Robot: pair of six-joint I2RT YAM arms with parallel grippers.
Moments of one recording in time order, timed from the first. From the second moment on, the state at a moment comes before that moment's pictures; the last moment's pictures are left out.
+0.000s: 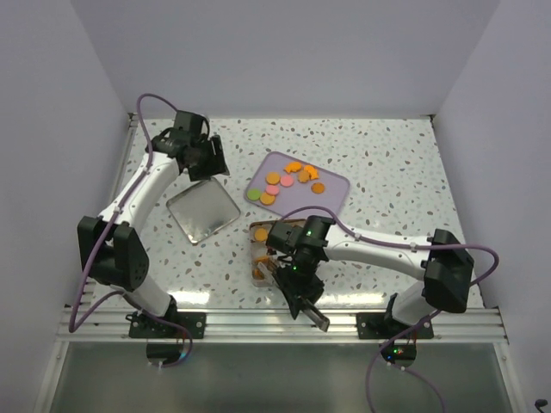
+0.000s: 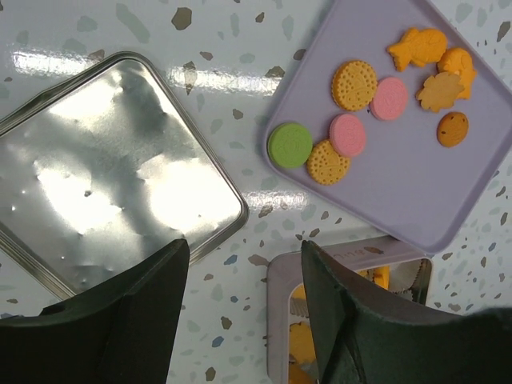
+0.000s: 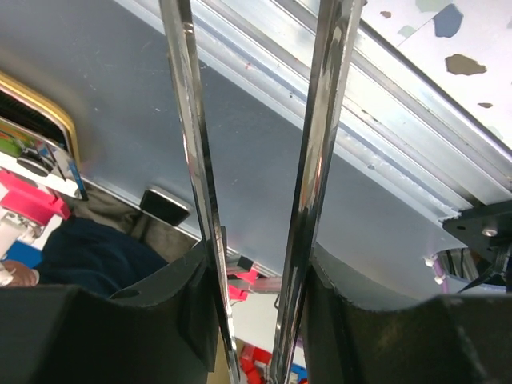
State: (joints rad) left arm -0.24 1.62 1.46 -0.78 0.07 -0.46; right arm 1.14 1.55 1.17 -1.13 -0.43 0.64
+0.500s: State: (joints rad) left arm -0.22 1.61 1.46 -0.78 0.09 -0.46; right arm 1.11 1.56 1.51 -1.32 -0.28 0.62
